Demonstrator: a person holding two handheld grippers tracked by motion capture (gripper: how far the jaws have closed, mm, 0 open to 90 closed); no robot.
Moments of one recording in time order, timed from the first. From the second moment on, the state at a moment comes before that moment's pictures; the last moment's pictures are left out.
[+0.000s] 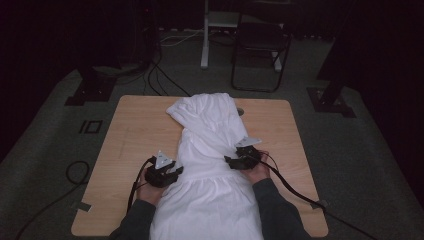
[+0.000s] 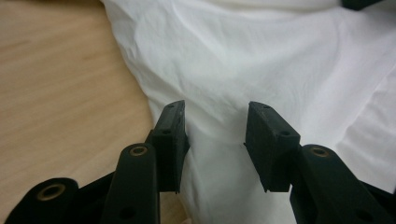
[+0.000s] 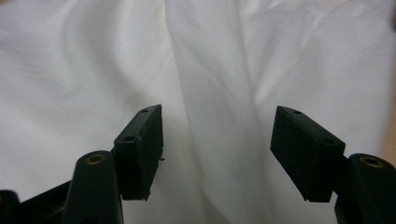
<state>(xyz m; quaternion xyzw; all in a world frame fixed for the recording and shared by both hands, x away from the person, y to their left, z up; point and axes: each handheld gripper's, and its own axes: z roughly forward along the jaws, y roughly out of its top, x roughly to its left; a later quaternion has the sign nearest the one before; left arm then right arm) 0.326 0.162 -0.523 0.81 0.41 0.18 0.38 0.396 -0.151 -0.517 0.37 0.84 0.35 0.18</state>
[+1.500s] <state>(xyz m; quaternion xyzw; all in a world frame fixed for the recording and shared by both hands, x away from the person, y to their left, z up) 0.321 0.151 -0.539 0.82 0.41 0.16 0.36 0.347 -0.220 -0.536 0.44 0.82 0.34 0.14</state>
